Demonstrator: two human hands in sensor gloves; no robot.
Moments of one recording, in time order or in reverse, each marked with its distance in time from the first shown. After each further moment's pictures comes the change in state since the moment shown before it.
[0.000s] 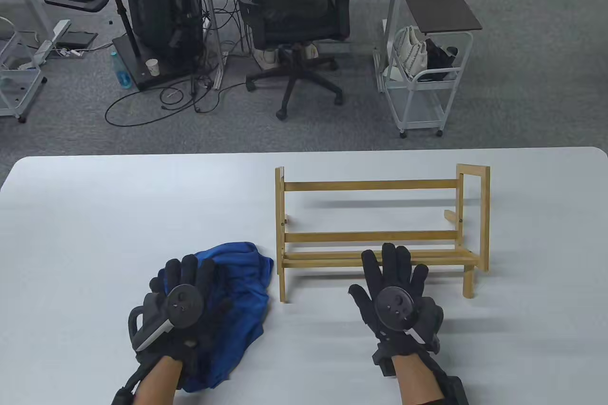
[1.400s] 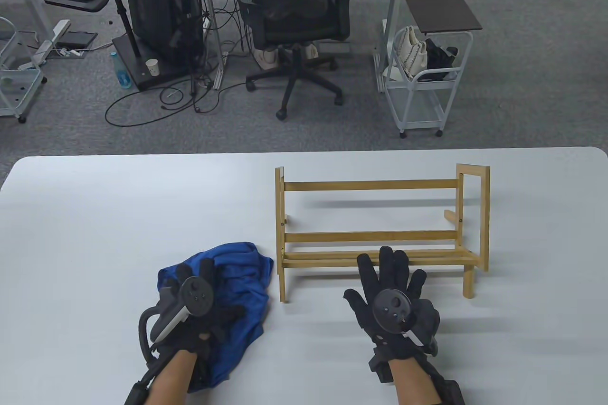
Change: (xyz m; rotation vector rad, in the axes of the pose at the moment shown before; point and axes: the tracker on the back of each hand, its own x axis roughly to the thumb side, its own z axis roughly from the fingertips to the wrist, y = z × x) left_hand 0.000 -0.033 -0.024 -0.176 0.214 -0.019; right_hand 0.003 0.004 0.004 0.035 0.009 -0.042
